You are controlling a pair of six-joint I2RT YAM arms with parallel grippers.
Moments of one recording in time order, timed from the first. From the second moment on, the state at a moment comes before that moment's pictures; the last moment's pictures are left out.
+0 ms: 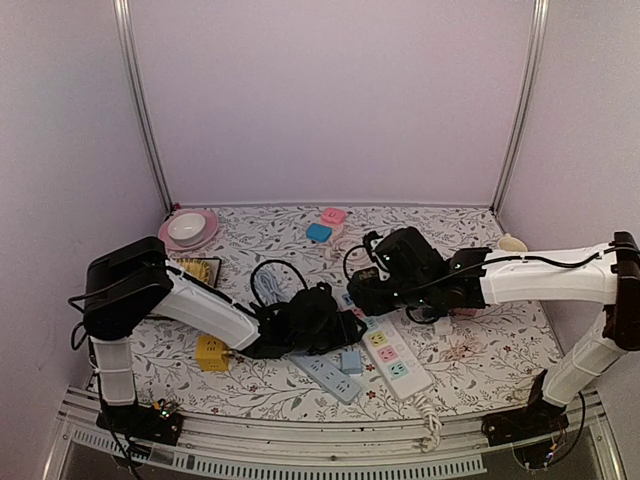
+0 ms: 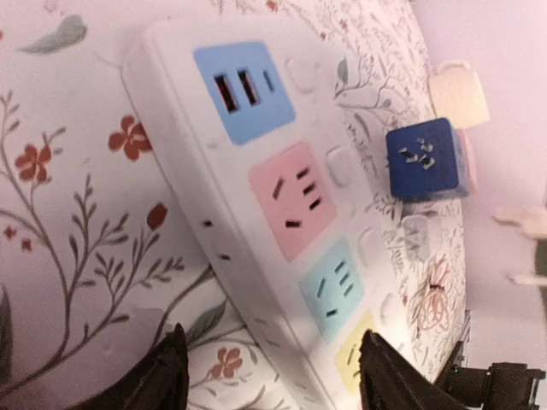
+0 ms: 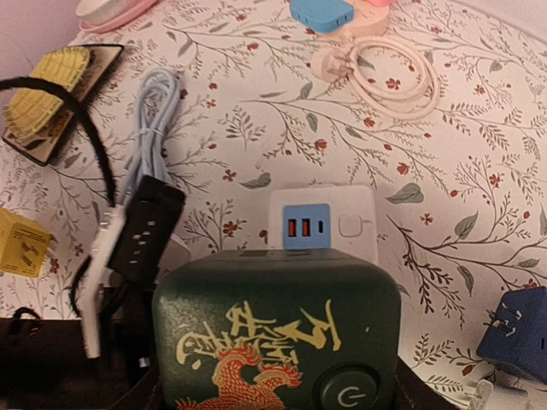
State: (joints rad) left arm -1.13 1.98 0.98 0.38 -0.17 -1.15; right arm 1.00 1.56 1.05 -0.31 0.28 0.49
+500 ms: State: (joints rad) left arm -1.11 1.99 0.97 0.37 -0.19 -1.12; right arm 1.01 1.48 1.05 -0.26 0.29 0.46
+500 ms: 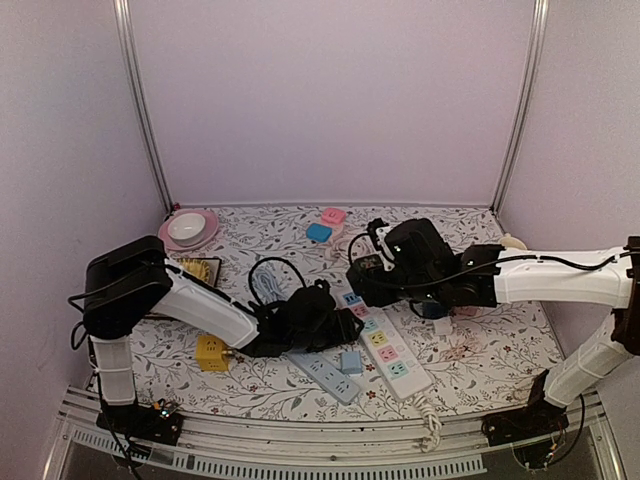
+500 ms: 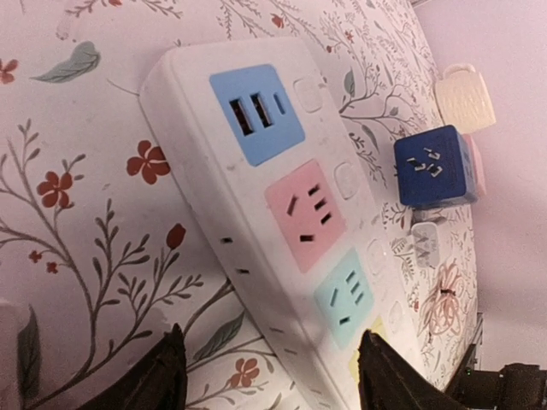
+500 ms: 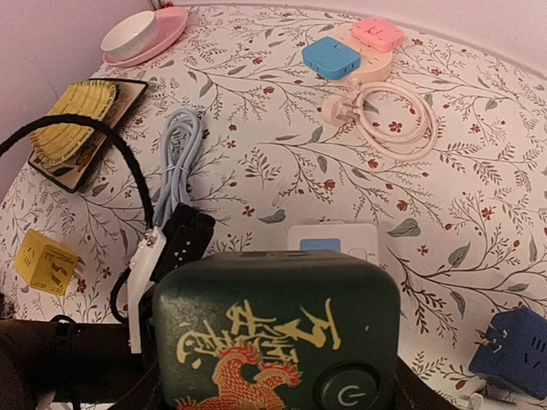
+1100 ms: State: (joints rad) left arm -1.07 1.71 0.94 0.20 -0.29 -0.88; right arm 0.54 1.48 0.94 -0.17 0.00 0.45
